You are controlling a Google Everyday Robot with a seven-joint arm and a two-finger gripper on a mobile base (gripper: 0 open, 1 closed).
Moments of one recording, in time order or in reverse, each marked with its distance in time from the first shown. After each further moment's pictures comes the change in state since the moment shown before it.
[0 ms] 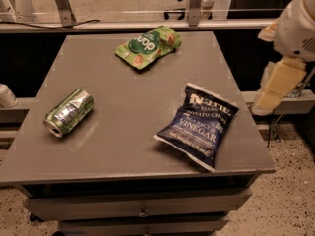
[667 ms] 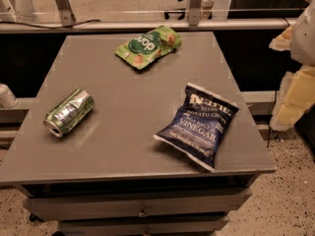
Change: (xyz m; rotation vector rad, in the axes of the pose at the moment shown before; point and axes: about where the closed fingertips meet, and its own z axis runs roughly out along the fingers) arm 0.018 0.029 -0.018 -0.057 0.041 0.001
